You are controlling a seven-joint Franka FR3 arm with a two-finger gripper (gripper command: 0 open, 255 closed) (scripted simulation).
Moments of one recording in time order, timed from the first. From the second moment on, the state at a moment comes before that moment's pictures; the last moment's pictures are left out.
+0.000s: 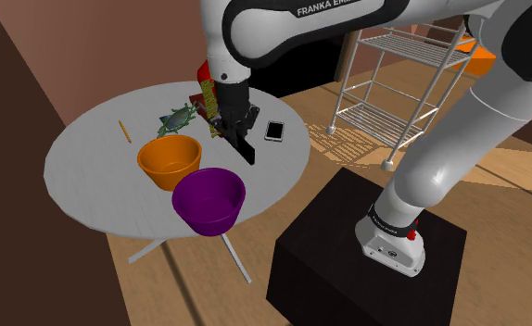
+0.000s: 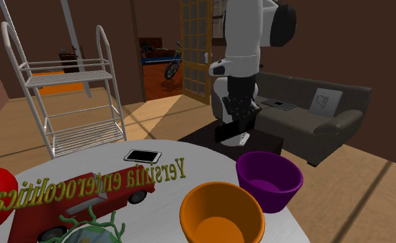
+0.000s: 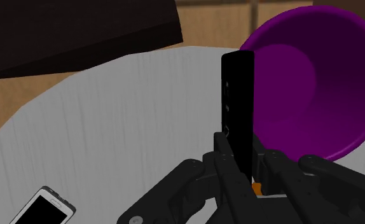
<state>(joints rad) 0.04 -0.19 0.47 -2.07 0.15 1.81 0.68</state>
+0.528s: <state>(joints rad) 0.12 -0.02 0.60 -1.91 0.09 1.82 0.91</state>
